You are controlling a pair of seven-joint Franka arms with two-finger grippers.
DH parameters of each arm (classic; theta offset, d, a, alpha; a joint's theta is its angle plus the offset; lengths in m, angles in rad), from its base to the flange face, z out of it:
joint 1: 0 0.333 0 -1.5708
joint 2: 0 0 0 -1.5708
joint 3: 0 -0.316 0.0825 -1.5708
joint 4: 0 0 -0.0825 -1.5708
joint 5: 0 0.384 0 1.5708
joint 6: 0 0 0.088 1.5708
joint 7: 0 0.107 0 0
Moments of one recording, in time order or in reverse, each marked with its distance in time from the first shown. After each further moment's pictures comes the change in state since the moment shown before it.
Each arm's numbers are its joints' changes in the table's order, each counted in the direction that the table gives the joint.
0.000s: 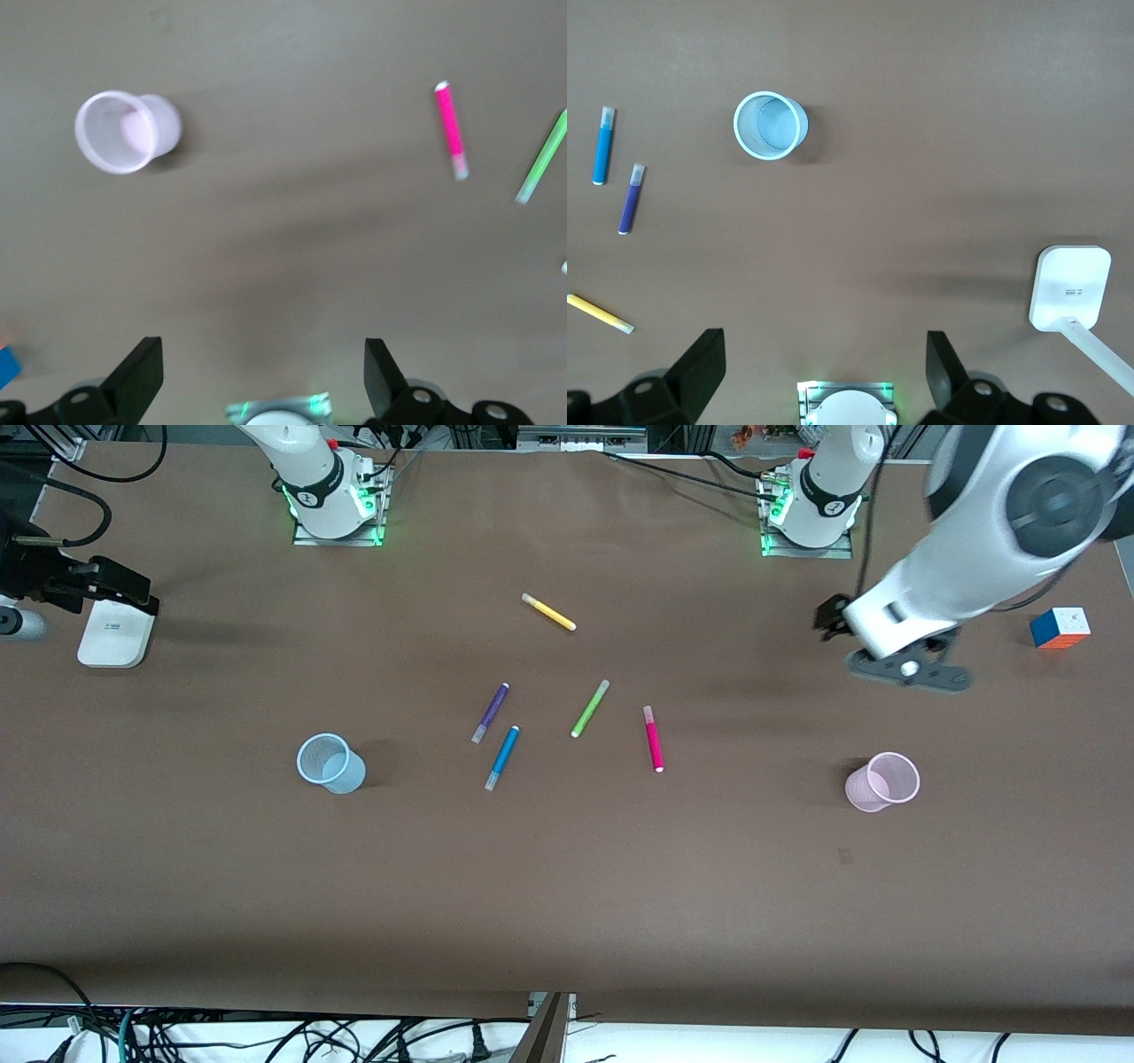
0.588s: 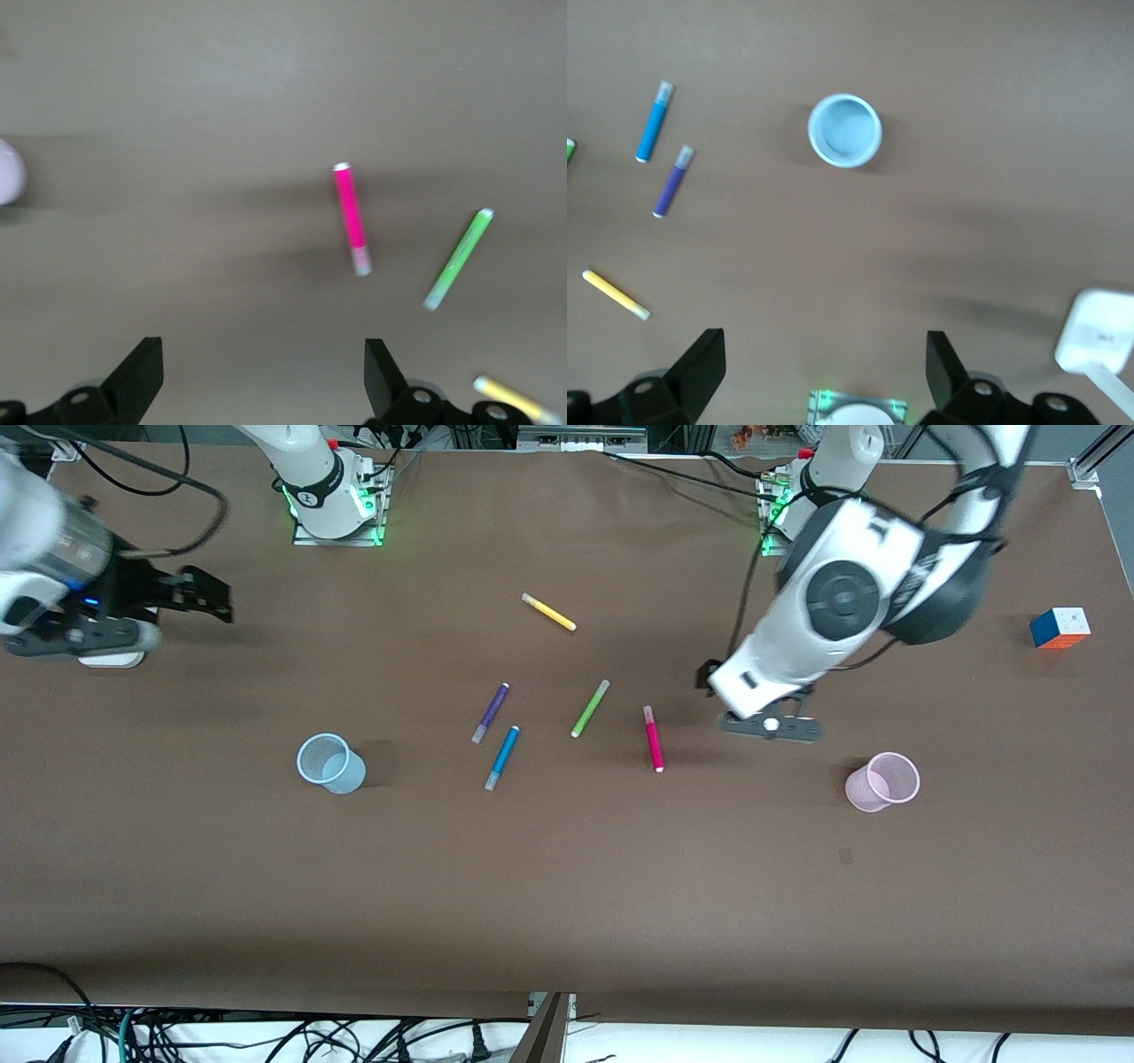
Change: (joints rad) left arm -0.127 0.223 0.076 -0.008 0.011 0.299 -0.327; right arm 0.197 0.064 -0.010 -0.001 0.008 0.072 0.063
